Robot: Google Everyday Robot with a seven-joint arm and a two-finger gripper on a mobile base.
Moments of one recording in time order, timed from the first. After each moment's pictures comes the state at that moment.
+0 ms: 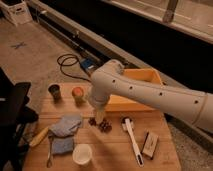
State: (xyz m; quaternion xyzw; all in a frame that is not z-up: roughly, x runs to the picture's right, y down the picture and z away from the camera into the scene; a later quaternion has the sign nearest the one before) arm -0.061 0.100 0.682 -0.25 -0.23 -0.21 0.92
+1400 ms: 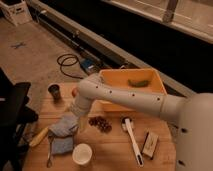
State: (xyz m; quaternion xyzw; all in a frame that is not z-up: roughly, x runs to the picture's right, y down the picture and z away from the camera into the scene) arm -0.164 0.169 0.735 -0.28 -0.37 -0.29 0.84
